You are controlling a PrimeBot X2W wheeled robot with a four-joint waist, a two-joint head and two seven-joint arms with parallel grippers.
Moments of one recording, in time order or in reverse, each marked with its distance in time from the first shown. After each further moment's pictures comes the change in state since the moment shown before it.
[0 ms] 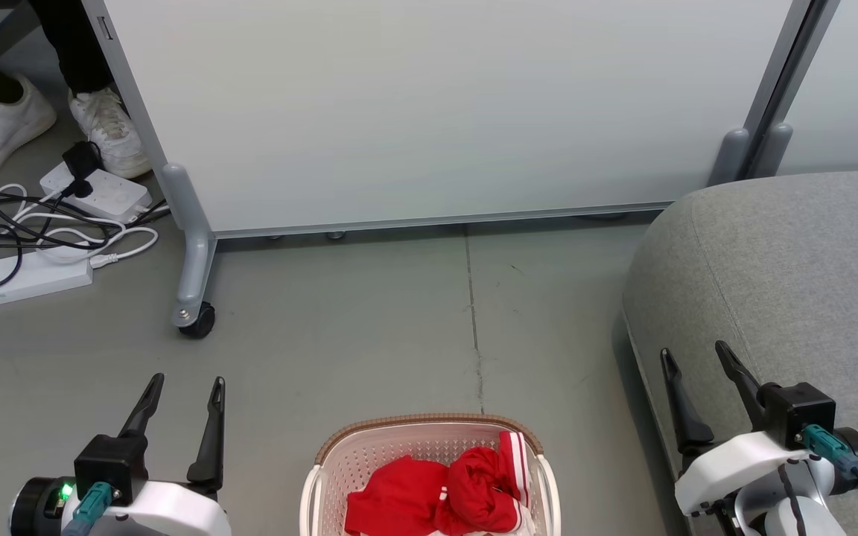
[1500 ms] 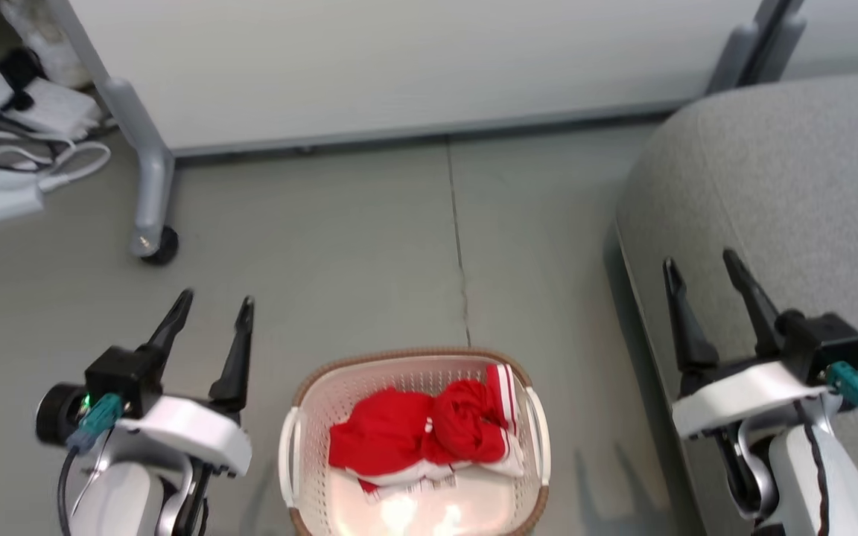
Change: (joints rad) left arm -0.170 0.000 -0.051 0.024 -0.057 -0.052 0.036; right arm -0.100 -0.001 0.007 -0.101 0.026 0.000 -0.017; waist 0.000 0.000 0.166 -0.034
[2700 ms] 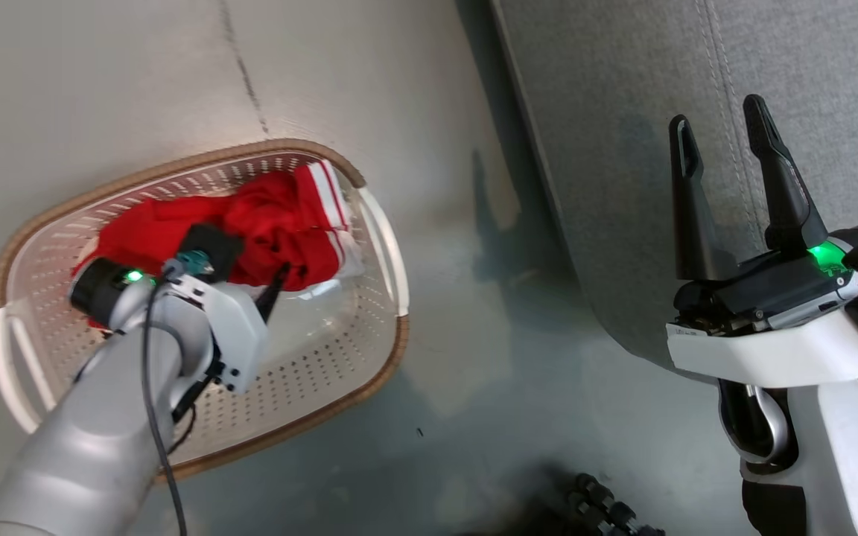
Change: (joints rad) left arm -0.563 0.039 -0.528 0.618 -0.120 -0.137 0.111; right arm -0.106 -0.002 0.095 -0.392 0.123 0.000 -0.026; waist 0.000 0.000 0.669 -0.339
